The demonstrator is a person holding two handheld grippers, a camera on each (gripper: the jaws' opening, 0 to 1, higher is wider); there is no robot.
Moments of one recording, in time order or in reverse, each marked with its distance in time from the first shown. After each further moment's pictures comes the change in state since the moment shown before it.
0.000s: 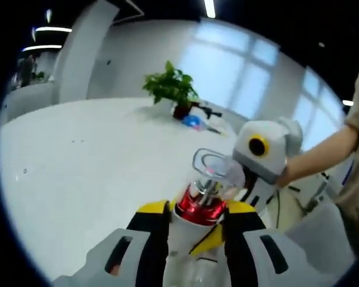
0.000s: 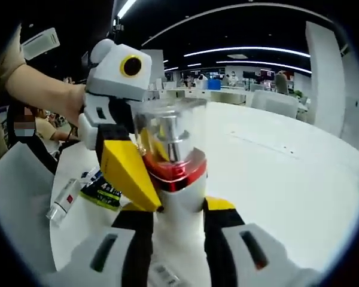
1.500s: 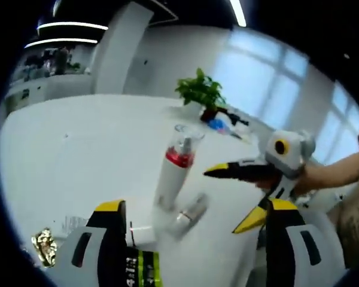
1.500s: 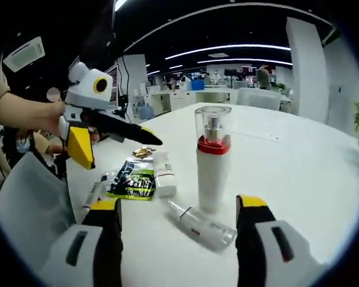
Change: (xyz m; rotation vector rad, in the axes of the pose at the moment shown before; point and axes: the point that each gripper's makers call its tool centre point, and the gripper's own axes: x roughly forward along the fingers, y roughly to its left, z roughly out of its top) left arm -0.088 -0.050 -0.038 -0.142 -0.057 0.259; right arm -0.066 0.065 -0.009 0.118 -0.035 -0.118
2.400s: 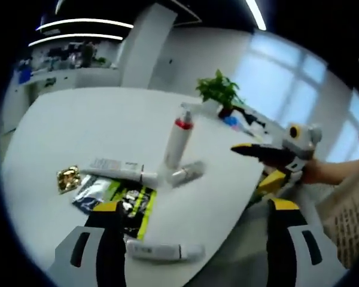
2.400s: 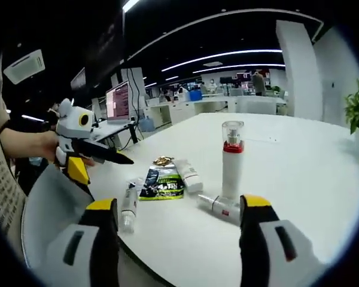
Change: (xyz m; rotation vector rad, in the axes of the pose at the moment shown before) left arm -0.099 -0.035 -0.060 -0.080 -0.010 0.174; right arm -0.057 0.060 0.012 0.044 -0.070 -0.008
